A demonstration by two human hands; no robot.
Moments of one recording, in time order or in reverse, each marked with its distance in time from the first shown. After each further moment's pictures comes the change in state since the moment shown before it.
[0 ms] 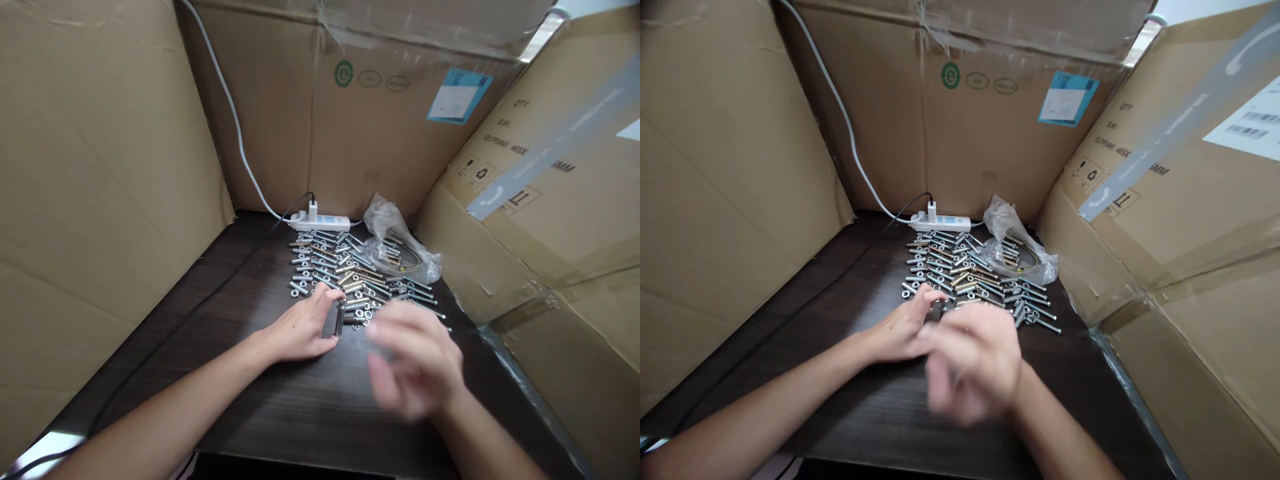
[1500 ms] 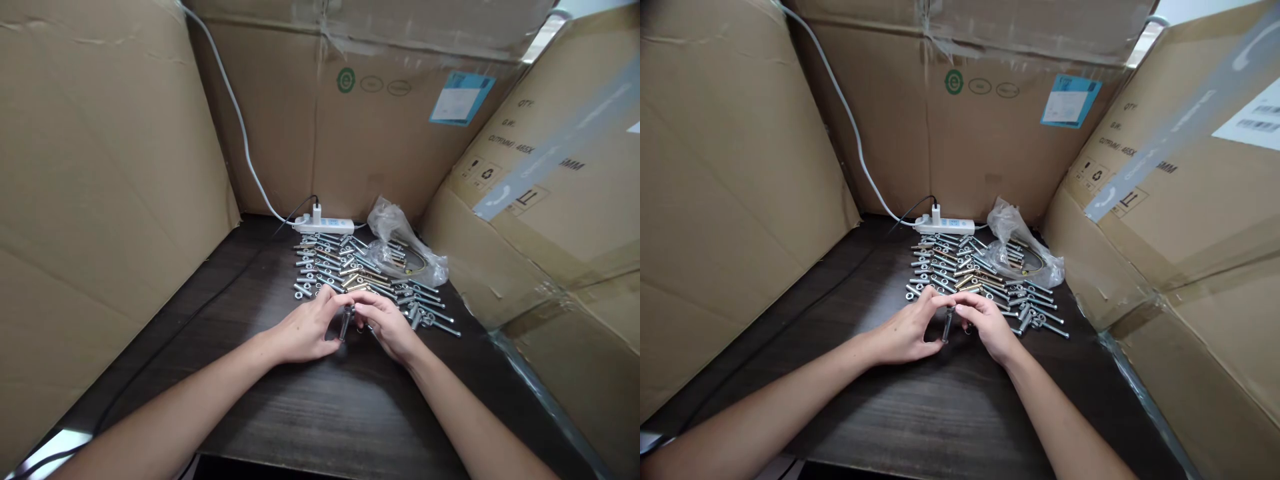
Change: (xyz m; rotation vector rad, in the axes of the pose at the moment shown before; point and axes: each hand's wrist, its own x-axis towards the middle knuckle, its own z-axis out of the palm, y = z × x) left_hand 0.001 0.002 -0.001 0.027 -0.045 -0.026; right_hand 0.018 0.074 0.038 0.720 -0.291 0.518
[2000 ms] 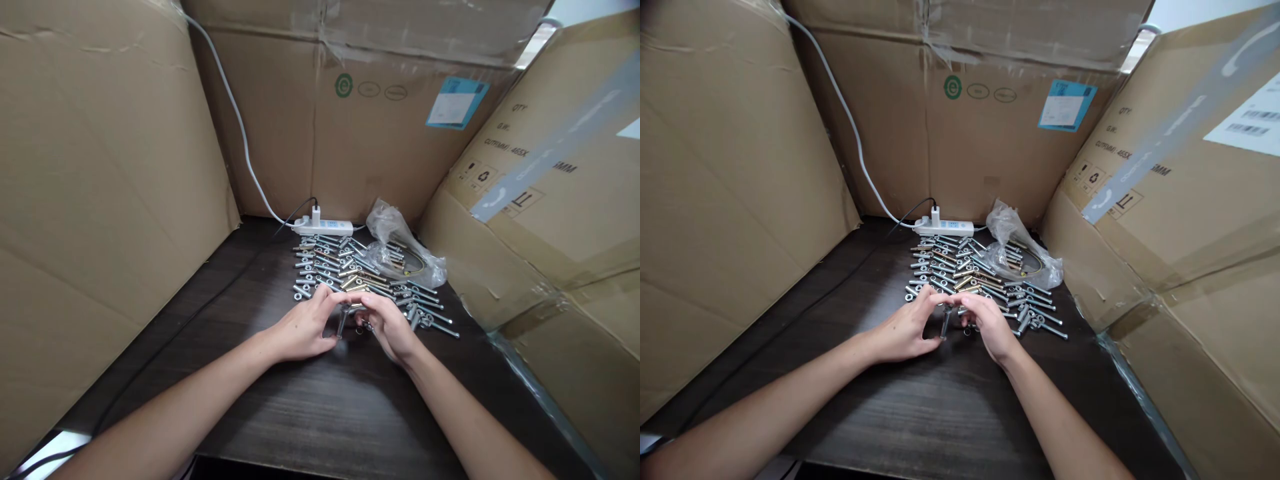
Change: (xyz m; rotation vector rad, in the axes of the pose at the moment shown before) left_hand 0.001 -0.003 0.002 -0.029 0.041 -0.037; right_hand 0.001 -0.004 0.002 0.089 0.069 -0.012
